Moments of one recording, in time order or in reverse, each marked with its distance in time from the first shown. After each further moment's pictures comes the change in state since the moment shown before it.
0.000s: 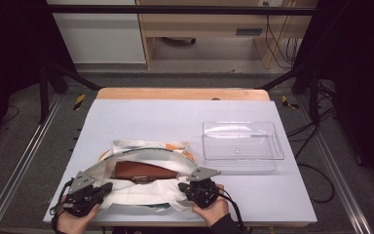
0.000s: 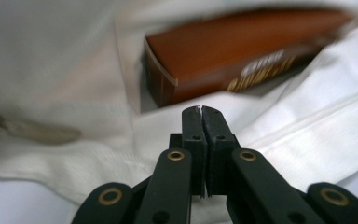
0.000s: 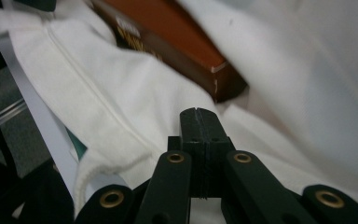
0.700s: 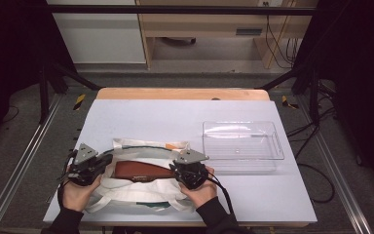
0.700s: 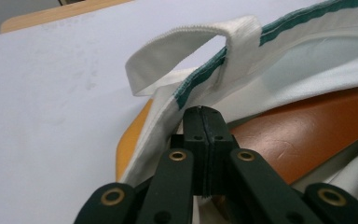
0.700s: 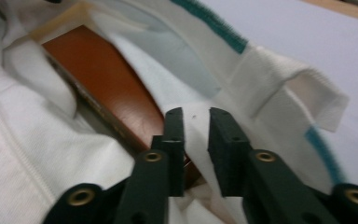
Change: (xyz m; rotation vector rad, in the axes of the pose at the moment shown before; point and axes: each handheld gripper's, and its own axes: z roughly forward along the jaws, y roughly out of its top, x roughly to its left) left arm 0.024 0.056 0.032 -0.035 0.089 0.088; right arm -0.004 0.045 0.023 -0.084 -0.127 -0.049
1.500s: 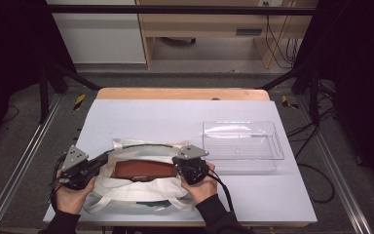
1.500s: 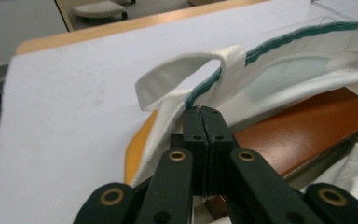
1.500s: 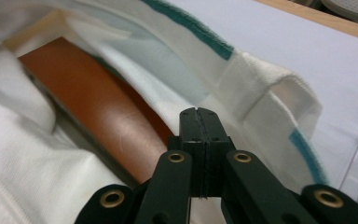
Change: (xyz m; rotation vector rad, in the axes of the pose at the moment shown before) left arm 0.000 0.000 -0.029 -0.110 0.000 -0.020; right arm -0.006 0.011 0.000 0.000 -0.052 0.001
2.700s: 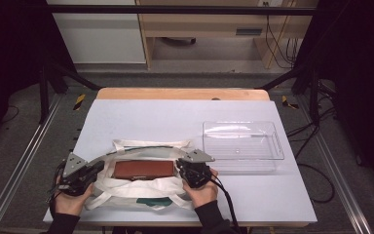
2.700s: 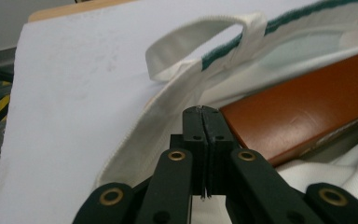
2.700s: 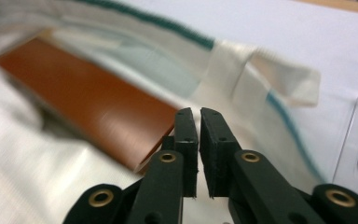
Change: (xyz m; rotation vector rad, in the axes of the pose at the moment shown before) left arm 0.005 -0.031 0.008 0.079 0.050 -0.005; right arm -0.002 -0.024 0.002 -0.036 -0.051 0.114
